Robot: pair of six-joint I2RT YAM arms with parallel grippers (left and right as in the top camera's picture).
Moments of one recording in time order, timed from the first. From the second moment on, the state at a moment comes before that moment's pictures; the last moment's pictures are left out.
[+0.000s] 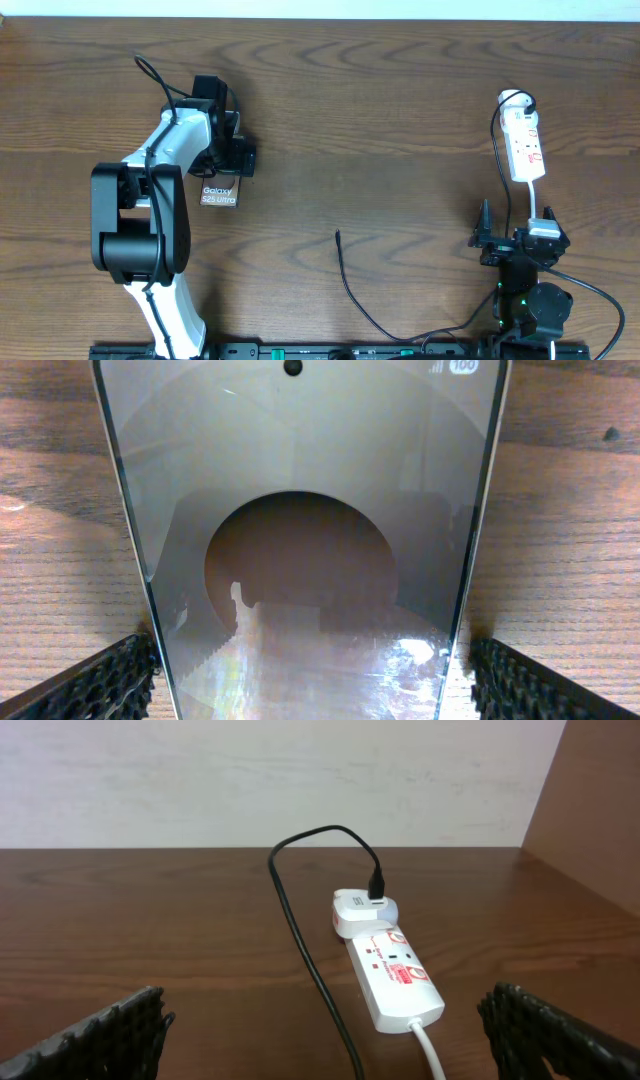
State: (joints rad) left arm -0.05 2.03 1.35 -0.81 0.00 0.02; right arm -0.13 0.01 0.01 -0.07 0.00 -0.03
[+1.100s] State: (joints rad) left arm -0.05 2.03 1.35 -0.79 0.00 0.03; right arm -0.13 0.01 0.01 -0.07 0.00 -0.03
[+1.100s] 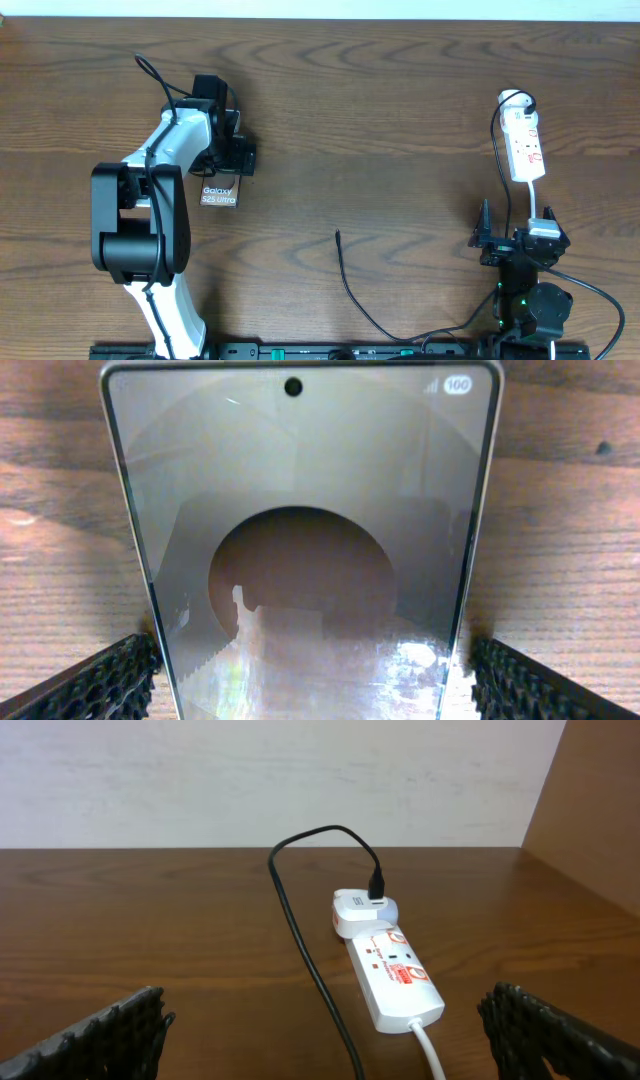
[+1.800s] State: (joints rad) left arm -0.05 2.01 1.32 -0.76 0.00 0.03; right arm -0.13 0.01 0.01 -0.07 0.00 -0.03
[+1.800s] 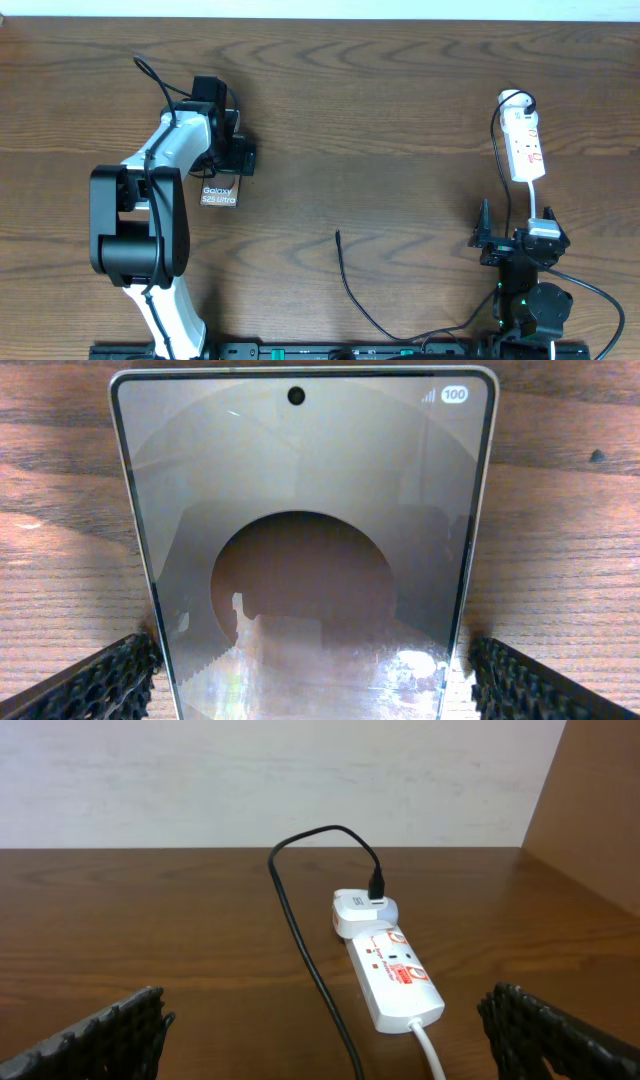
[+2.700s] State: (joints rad) left arm -0.05 2.01 1.32 -0.76 0.00 0.03; right arm -0.13 0.01 0.01 -0.07 0.00 -0.03
